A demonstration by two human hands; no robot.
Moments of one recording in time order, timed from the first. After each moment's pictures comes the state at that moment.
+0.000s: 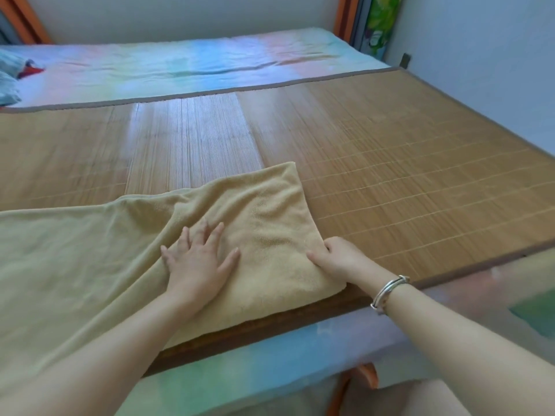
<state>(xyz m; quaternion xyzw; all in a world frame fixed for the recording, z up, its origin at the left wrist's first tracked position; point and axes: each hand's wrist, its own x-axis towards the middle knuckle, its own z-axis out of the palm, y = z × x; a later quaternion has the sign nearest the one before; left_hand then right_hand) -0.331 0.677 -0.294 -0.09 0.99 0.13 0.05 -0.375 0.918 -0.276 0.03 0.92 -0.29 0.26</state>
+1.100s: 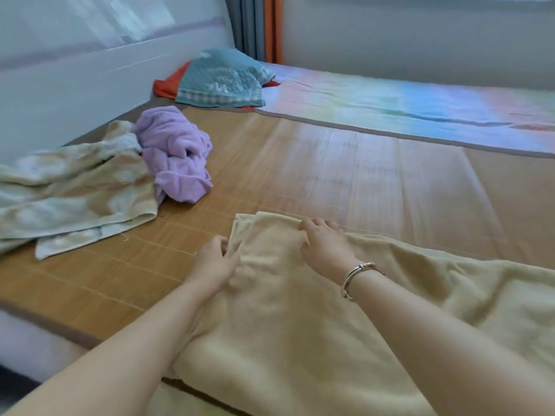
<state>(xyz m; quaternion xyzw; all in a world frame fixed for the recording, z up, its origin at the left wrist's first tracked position) -0.256 0.325 -0.295 -0.42 0.83 0.36 -0.07 -0.402 0.475 -0.283 -0.38 0.91 -0.11 0.06</state>
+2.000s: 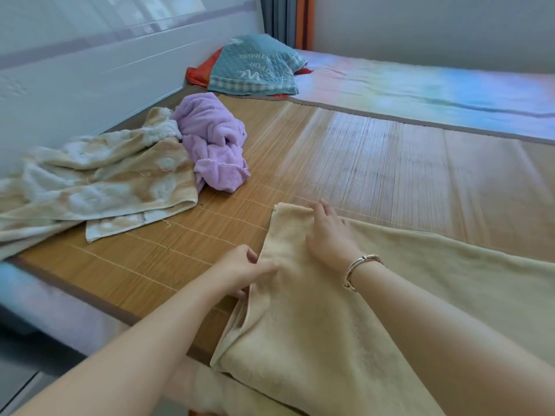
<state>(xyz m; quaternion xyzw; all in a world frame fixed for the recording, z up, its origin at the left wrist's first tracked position) -0.217 0.302 -0.289 -0.43 0.77 0.46 0.10 -0.371 0.414 -0.297 -0.38 0.90 -0.19 0.11</state>
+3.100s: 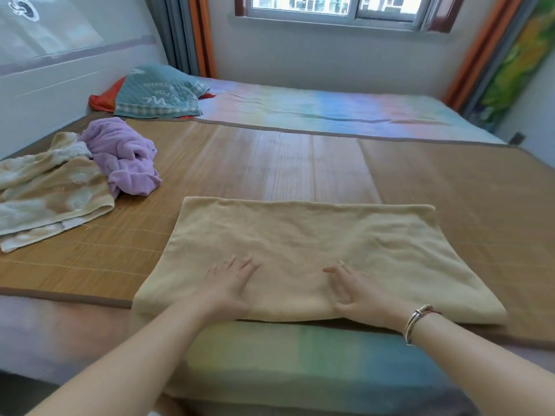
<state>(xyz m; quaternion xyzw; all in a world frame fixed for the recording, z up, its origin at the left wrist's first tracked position) -0.168 0.497 -0.261 -0.08 0.98 0.13 0.16 -0.273 0.753 -0.255 -0.34 0.91 -0.11 0.20</state>
